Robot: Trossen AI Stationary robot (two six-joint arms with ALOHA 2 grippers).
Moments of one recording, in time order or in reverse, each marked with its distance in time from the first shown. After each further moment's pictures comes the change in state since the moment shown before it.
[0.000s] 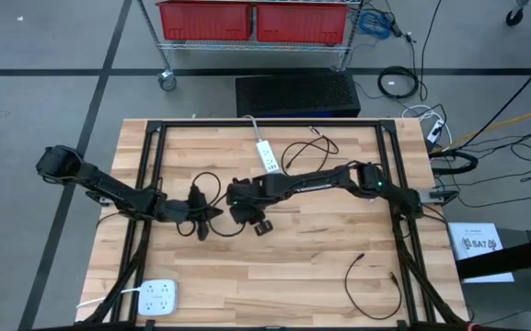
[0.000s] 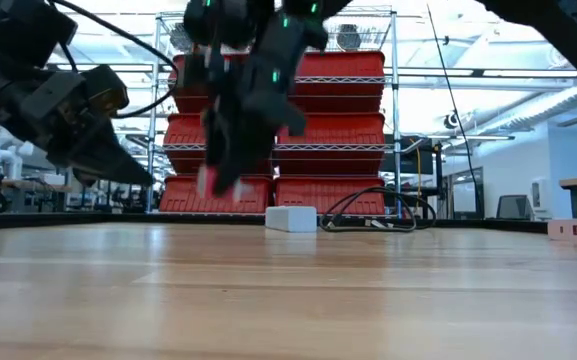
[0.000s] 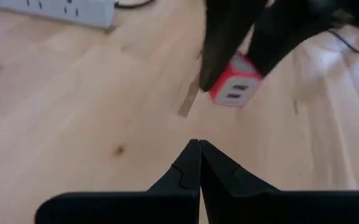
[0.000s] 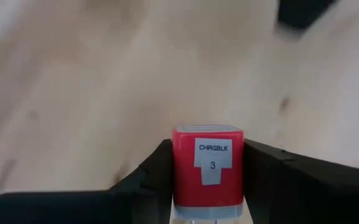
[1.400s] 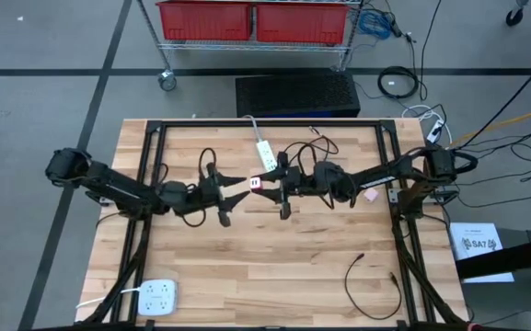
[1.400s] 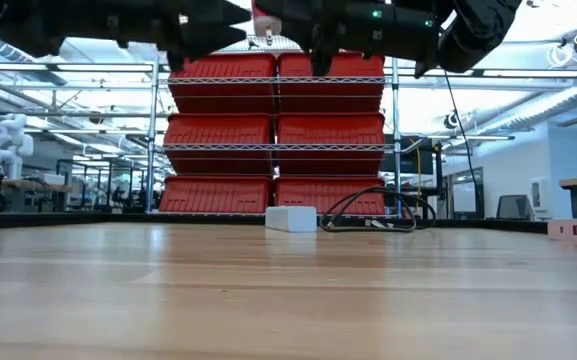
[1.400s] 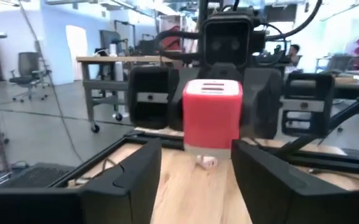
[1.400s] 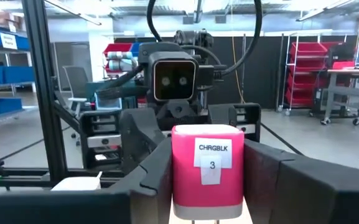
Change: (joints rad) left arm 0.097 0.175 0.315 0.526 -0.037 0.565; right arm -0.040 -0.616 -1.133 1.822 -0.023 0.541
